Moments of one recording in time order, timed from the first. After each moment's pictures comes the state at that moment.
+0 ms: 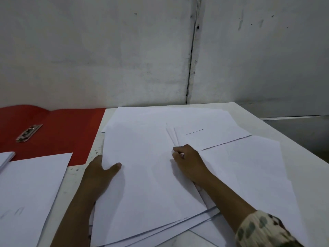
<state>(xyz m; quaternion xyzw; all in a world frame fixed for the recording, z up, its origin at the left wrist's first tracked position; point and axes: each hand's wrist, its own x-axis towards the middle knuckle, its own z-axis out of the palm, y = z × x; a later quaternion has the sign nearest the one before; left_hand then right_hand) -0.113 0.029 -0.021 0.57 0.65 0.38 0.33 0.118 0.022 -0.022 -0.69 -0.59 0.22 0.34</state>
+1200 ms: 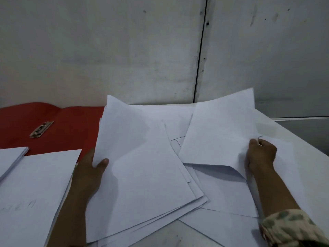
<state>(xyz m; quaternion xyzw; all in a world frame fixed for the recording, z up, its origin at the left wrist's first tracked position) -0.135 0.021 -0.015 0.55 0.67 0.43 0.25 0.251 0.027 -0.021 -0.74 -0.21 0.15 0.62</state>
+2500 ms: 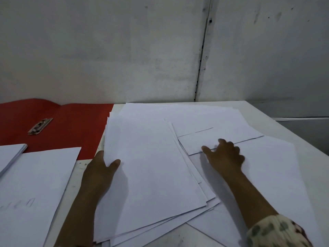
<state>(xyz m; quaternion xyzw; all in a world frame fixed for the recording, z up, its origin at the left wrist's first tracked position) -0.119 0.026 -0.022 0.55 0.72 0.34 0.26 0.164 0.021 -0.011 -0.86 -0.47 0.09 0.21</state>
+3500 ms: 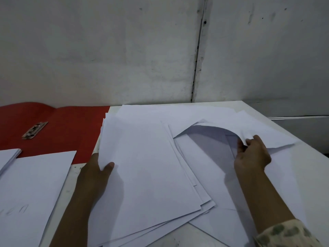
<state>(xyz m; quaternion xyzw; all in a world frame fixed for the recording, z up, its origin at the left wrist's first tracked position) -0.116 0.022 -0.016 0.54 0.72 0.35 0.26 0.203 0.008 0.011 -0.41 0.01 0.31 0.86</state>
